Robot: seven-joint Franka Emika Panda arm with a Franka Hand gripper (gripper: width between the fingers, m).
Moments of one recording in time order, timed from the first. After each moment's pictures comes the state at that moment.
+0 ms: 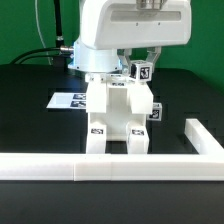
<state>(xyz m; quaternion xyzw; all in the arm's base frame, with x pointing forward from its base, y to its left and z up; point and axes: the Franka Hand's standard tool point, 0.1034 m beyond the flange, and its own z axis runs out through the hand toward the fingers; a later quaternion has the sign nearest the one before) 0.535 0.042 0.114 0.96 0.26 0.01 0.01</state>
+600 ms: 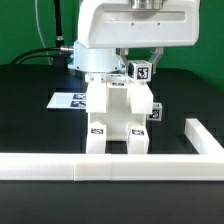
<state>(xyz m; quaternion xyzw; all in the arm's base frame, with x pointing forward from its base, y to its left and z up) 0.534 0.043 0.114 1.00 0.09 0.02 0.00</state>
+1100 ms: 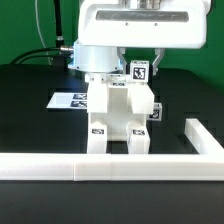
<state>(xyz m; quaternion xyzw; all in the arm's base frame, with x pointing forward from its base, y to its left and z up) 0.534 0.045 0.114 0.99 -0.17 0.02 -0.01</state>
